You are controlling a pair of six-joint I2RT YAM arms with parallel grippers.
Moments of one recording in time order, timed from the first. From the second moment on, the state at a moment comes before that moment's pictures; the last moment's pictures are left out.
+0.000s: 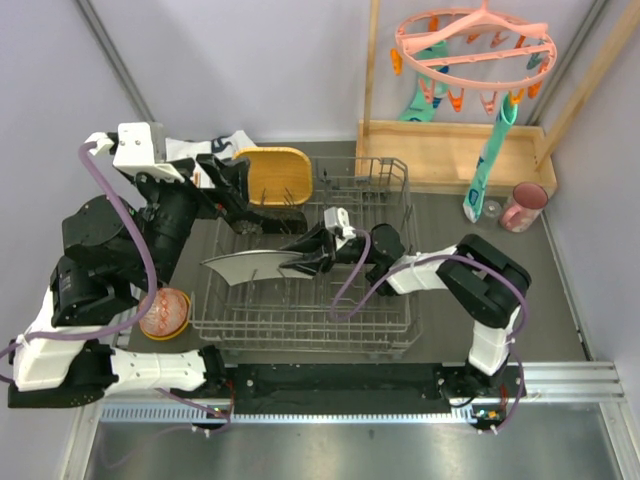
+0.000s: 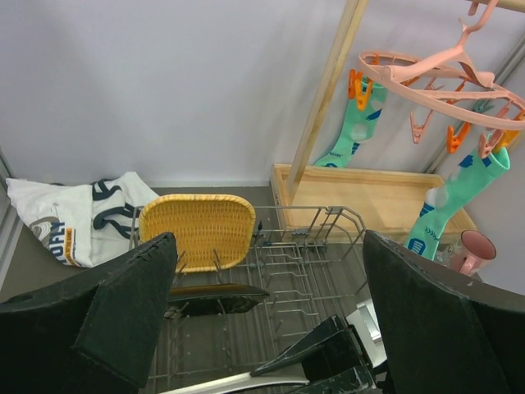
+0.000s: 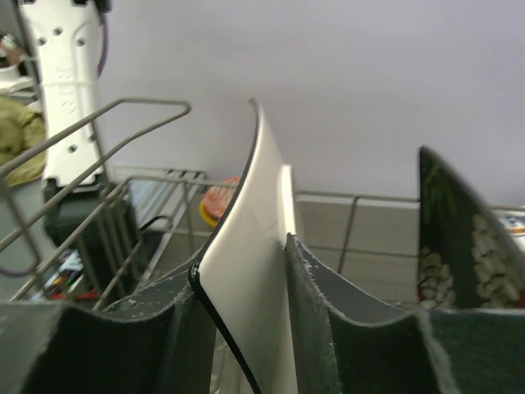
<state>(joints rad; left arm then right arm) -1.19 1.01 1.80 -0.66 -0.97 -0.13 0.86 1.84 0.85 1.44 -0.79 0.27</state>
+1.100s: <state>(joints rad) -1.19 1.01 1.73 -0.67 -0.98 -0.17 0.55 1.51 0.80 1.29 -0.94 0.52</state>
